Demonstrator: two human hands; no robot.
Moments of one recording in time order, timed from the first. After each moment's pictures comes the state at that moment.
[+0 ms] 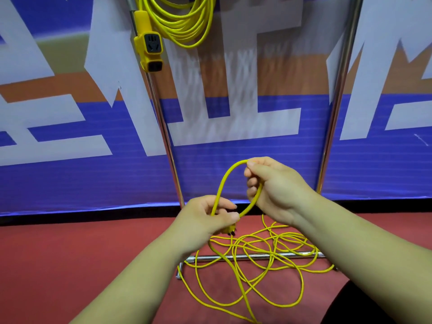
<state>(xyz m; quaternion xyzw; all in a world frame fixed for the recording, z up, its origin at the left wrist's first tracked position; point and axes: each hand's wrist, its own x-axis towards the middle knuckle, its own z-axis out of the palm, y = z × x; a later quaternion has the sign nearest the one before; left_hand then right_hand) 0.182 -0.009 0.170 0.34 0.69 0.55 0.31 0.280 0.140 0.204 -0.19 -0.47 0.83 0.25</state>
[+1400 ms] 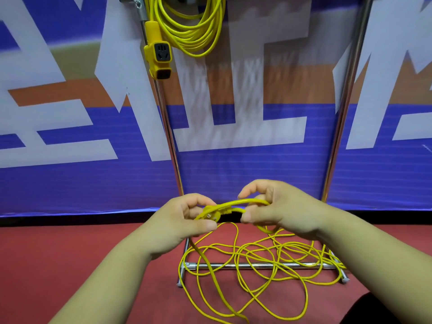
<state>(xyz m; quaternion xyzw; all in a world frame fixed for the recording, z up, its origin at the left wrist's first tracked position) 0.132 -0.042 0.185 0.43 0.67 0.50 0.34 0.302 0.155 0.200 -0.09 -0.76 0.64 0.05</state>
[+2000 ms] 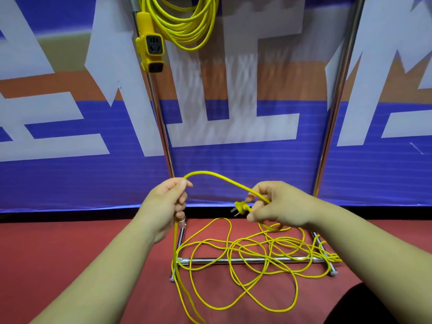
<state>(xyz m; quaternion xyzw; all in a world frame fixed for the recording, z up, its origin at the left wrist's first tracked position) 0.117 -0.016 0.169 0.23 0.65 0.67 0.27 0.307 0.177 0.185 -0.18 -0.82 0.54 0.04</state>
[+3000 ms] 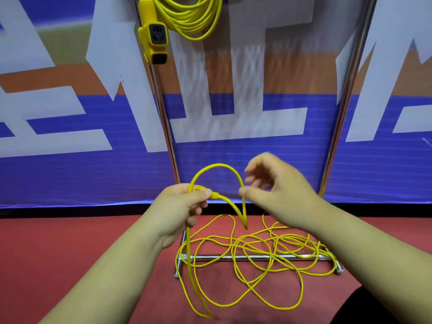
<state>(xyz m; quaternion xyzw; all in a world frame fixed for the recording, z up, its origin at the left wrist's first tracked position) 0.139 -0.017 0.181 0.21 0.68 0.62 0.33 0.294 0.152 0.189 -0.12 -0.85 0.42 0.29</state>
